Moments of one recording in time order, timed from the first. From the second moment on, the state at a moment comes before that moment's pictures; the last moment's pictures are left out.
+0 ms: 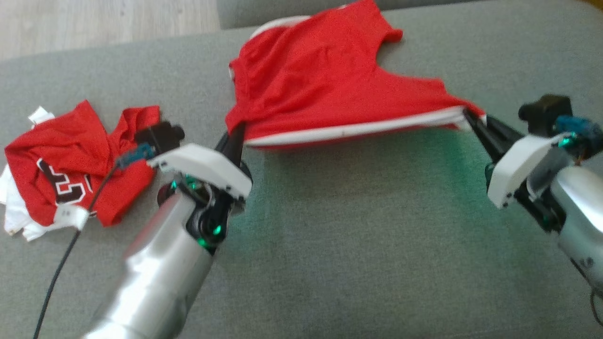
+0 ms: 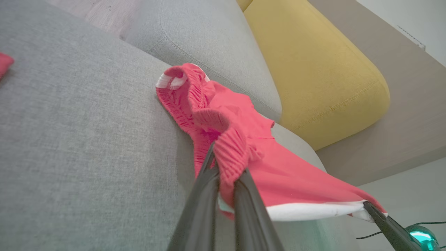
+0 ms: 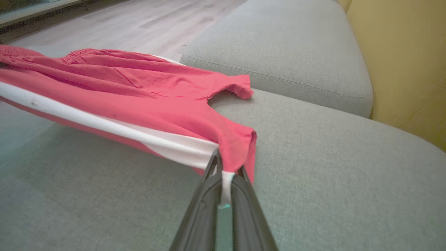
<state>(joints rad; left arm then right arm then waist) -0.68 0.10 -0.62 0.72 -1.18 -0.06 0.03 -0.70 -0.56 0.84 0.63 0.70 0.13 -0.06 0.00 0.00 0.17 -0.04</state>
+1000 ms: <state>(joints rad) -0.23 0.17 -0.68 0.25 -1.19 0.14 -0.02 -0.35 -0.78 0.79 0.31 0.83 0.13 -0.05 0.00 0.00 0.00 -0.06</state>
